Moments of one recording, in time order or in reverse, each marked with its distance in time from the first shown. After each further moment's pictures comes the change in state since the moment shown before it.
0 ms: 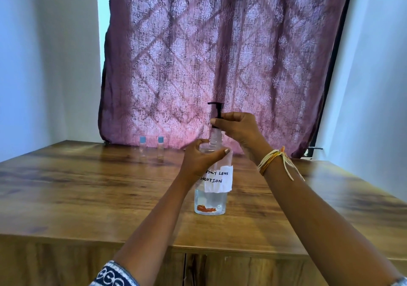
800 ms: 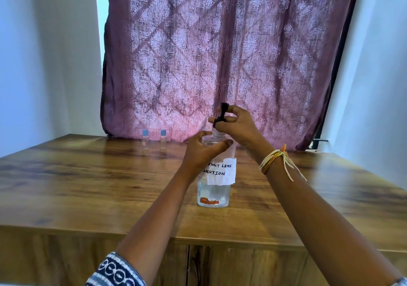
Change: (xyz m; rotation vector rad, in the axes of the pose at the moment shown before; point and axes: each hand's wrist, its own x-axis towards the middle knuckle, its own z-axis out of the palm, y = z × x) left_hand -0.004 0.006 -0.001 -0.045 -0.016 0.005; right_hand -0.005 0.015 0.008 -0.003 -0.091 0.058
